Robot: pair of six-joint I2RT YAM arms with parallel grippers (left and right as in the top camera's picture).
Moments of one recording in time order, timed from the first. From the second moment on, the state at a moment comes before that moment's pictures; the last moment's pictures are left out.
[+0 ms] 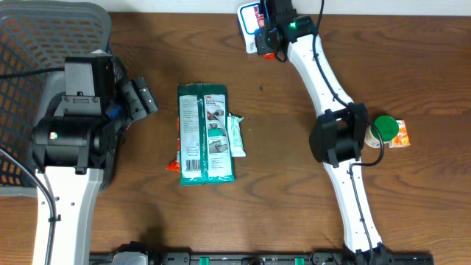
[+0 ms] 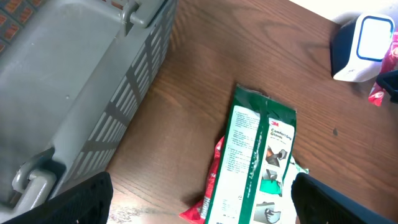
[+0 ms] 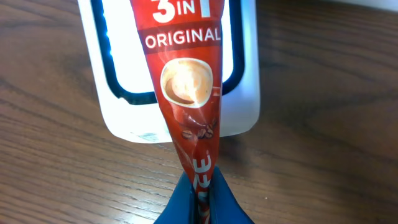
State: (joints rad) left arm -0.06 1.25 1.46 -1.10 -0.11 -0.43; right arm 0.32 2.69 2.65 -0.93 0.00 0.12
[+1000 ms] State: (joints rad) left arm -0.06 1.25 1.46 -1.10 -0.11 -0.43; right arm 0.27 2.43 2.65 -1.44 -0.18 0.13
